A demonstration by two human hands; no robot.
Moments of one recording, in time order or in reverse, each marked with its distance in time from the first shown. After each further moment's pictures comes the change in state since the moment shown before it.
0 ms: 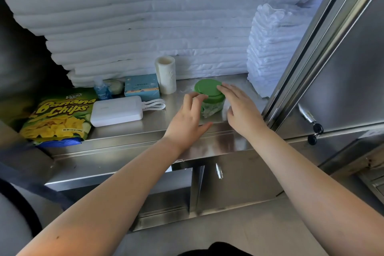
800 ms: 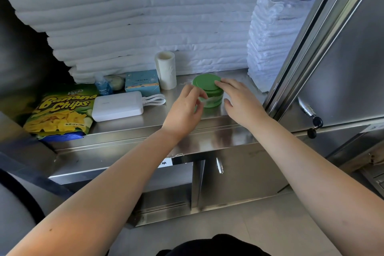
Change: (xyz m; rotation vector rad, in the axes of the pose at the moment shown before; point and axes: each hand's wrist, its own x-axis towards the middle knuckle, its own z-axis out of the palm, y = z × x) left_hand 0.007 0.000 -0.008 -0.163 0.123 -0.003; right_hand 0.008 0.003 -0.003 -0.009 -0.012 -0.030
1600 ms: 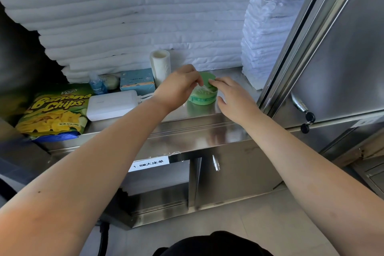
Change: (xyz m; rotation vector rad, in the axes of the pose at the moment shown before) left_hand 0.054 -0.003 -0.034 0.236 -0.177 0.211; right_hand 0.000 -0.008 -0.003 0.017 -0.007 0.006
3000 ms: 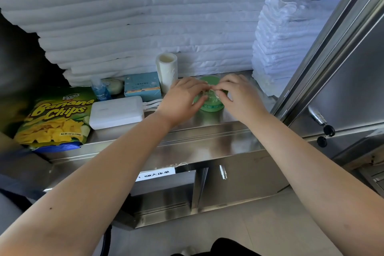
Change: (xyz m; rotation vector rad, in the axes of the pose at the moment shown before) left_hand -0.011 -0.024 0.024 0.066 0.047 -0.001; right_hand 0.027 -0.010 -0.001 0.012 0.093 0.012
